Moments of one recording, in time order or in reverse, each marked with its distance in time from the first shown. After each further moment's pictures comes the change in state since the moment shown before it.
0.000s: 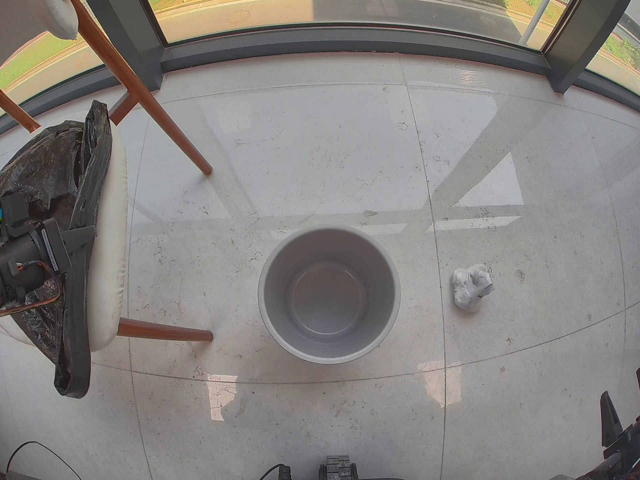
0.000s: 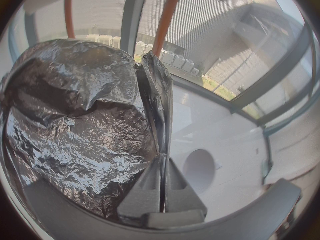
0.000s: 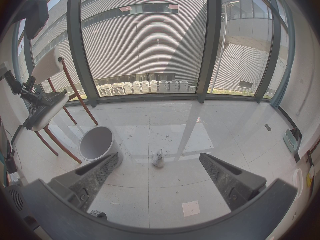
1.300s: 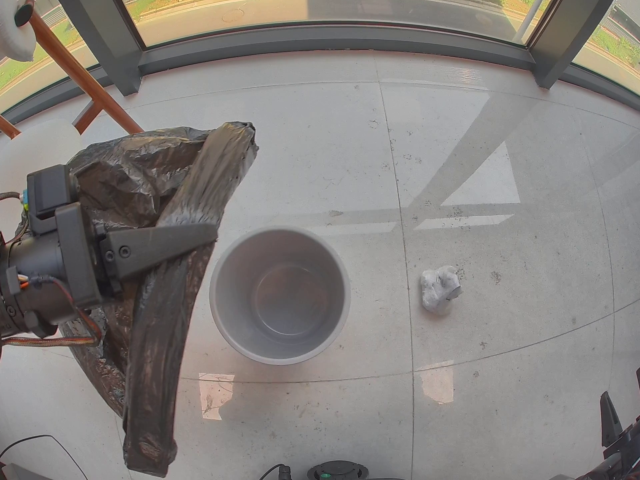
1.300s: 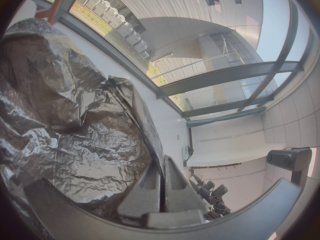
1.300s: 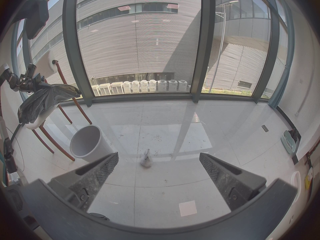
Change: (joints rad) left arm -0.595 -0.013 -0.032 -0.147 -0.139 -0.346; right arm 0.000 0.000 0.000 0.000 0.001 -0.002
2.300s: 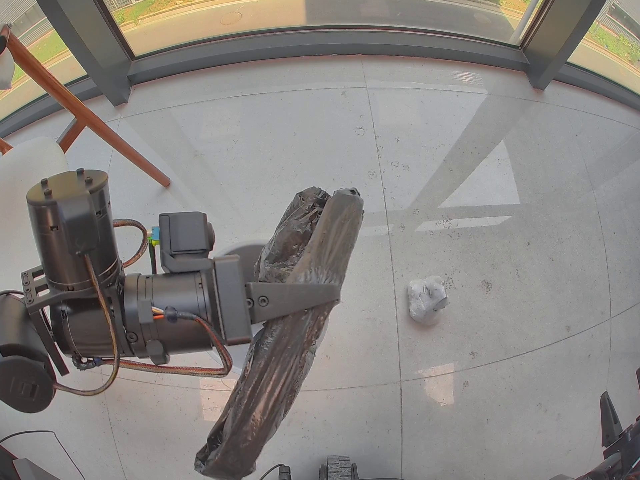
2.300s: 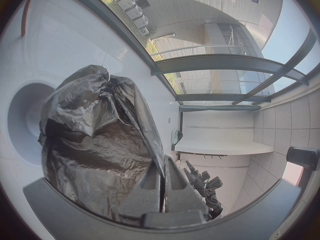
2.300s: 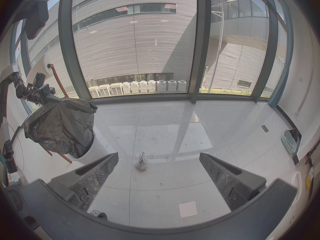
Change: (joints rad) left arm -0.138 0.299 0.018 -0.217 -0.060 -0.103; right arm 0.001 0.000 0.000 0.000 0.000 0.002
